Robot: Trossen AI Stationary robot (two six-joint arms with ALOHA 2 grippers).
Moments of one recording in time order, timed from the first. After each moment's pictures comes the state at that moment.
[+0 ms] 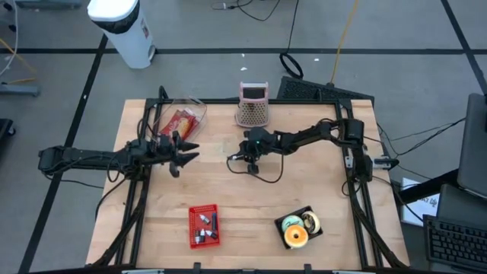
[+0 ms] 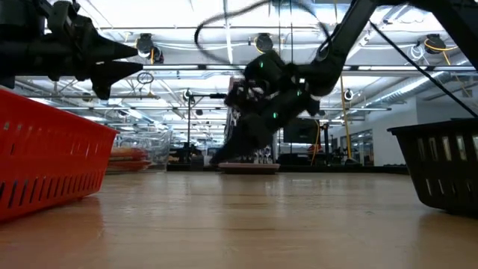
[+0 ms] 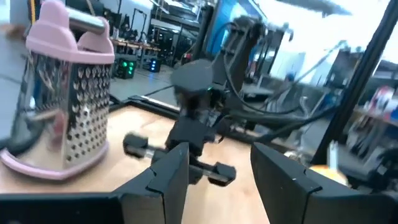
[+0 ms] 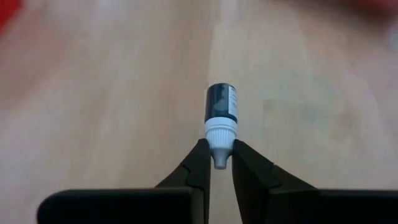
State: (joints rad) left arm 0.12 0.50 0.02 0.59 0.00 -0.27; right arm -0.22 2.03 1.06 0.38 -0.28 -0.22
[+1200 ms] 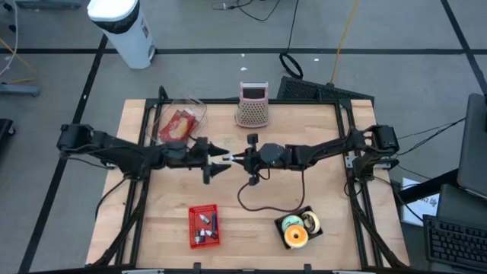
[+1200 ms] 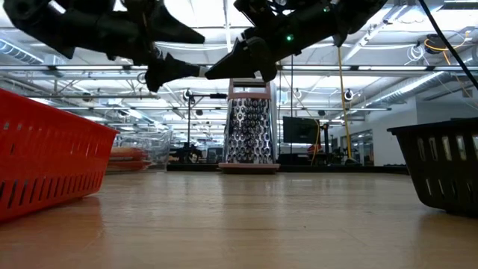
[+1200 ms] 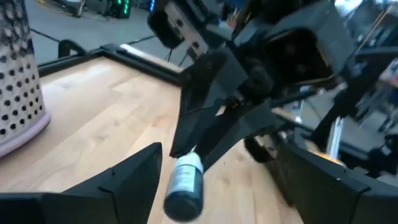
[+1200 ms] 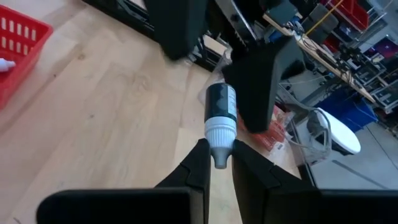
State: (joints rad) left arm -0.04 1.22 0.45 0.66 -0.11 -0.38; right arm 0.05 1.72 1.04 0.35 0.21 -0.49
